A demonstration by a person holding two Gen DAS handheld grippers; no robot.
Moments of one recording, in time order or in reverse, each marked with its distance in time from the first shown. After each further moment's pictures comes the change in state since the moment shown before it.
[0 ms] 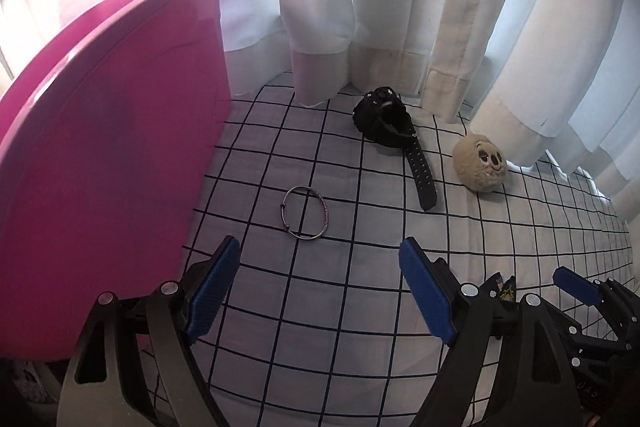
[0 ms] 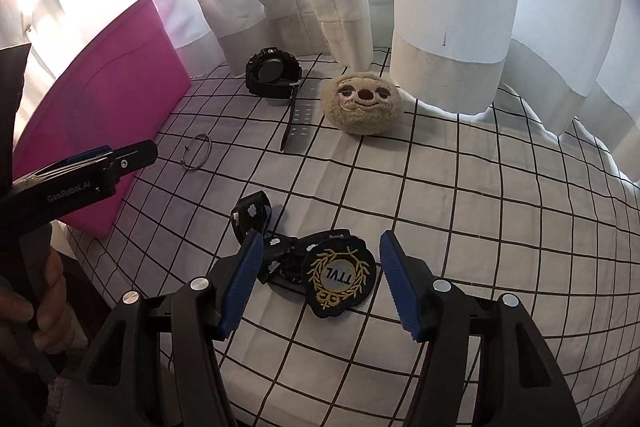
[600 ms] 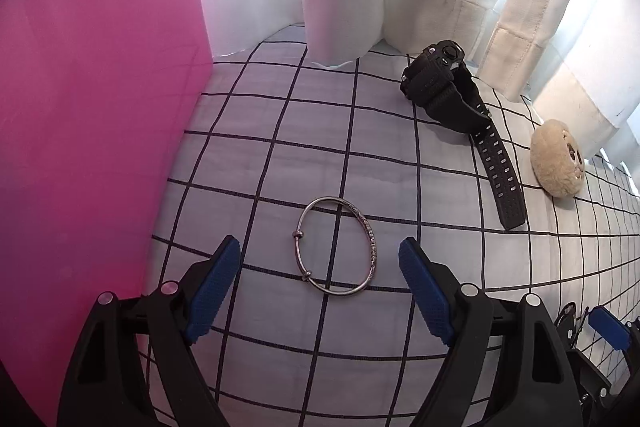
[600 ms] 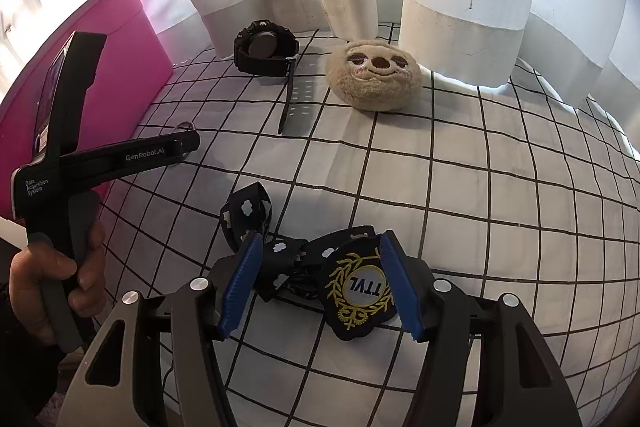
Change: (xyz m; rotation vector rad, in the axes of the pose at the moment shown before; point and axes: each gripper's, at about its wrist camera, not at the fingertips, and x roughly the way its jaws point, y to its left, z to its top) left arm 0.090 0.020 0.014 0.024 0.082 0.003; right arm 0.038 0.012 -0.004 0.049 0.019 -0.041
